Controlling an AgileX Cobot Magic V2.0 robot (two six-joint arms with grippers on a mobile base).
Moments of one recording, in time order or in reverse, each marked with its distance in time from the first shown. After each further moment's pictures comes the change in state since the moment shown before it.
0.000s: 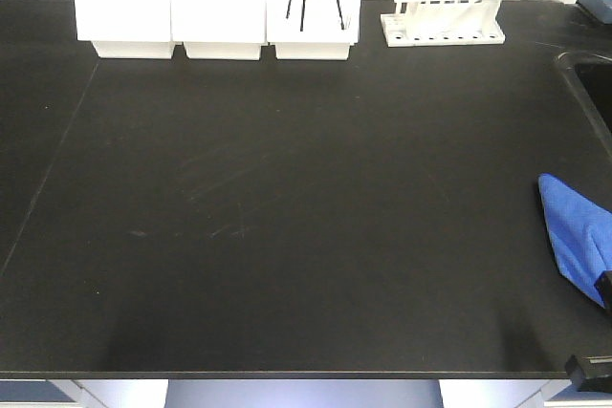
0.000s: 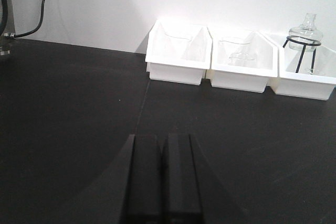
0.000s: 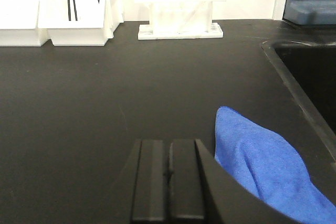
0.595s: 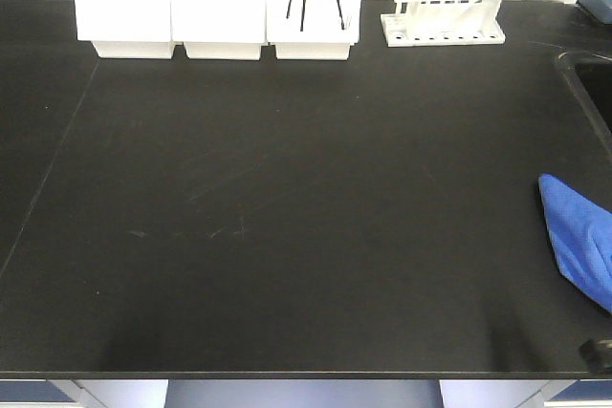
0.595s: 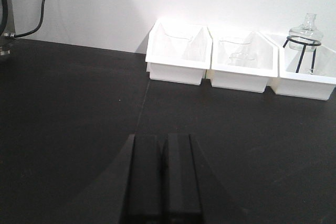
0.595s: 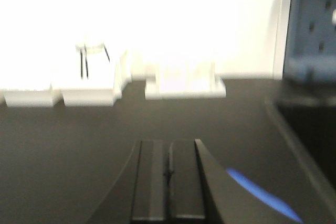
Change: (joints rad) left arm 0.000 0.000 0.000 0.000 0.000 0.000; right arm 0.000 0.000 0.000 0.003 -0.232 0.006
